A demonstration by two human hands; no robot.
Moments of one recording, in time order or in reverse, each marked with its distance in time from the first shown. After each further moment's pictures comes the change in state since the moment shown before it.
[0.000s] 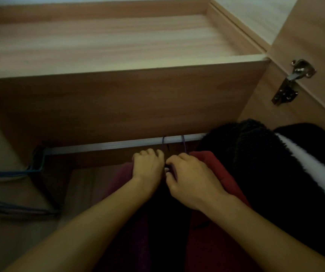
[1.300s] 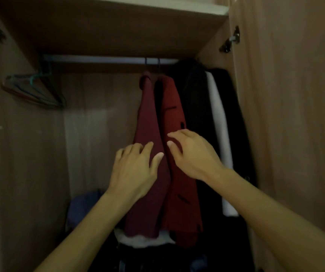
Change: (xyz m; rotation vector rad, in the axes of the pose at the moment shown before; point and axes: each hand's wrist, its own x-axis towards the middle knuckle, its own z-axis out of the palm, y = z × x) left_hand -0.368 -0.060 -0.176 -0.820 -0.169 0.080; right_hand -0.210 -0.174 -0.206 -0.025 -0.325 0.237
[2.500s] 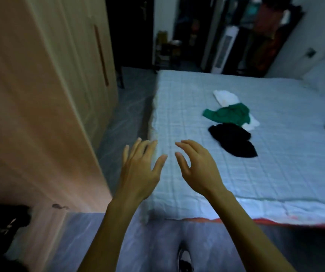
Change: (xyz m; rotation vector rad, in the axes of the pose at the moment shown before) left_hand -0.438 0.420 -0.056 -1.285 -0.825 0.670; right_hand -0.612 -0.123 -0.317 -0.765 -0.180 1.218
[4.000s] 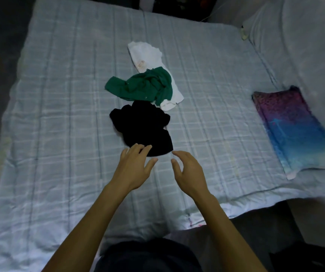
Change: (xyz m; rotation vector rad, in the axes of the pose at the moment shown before) left_hand 0.310 0.247 0.502 -0.061 -0.569 0.119; right_hand 0.070 0.586 -0.093 0.003 -0.203 0.582
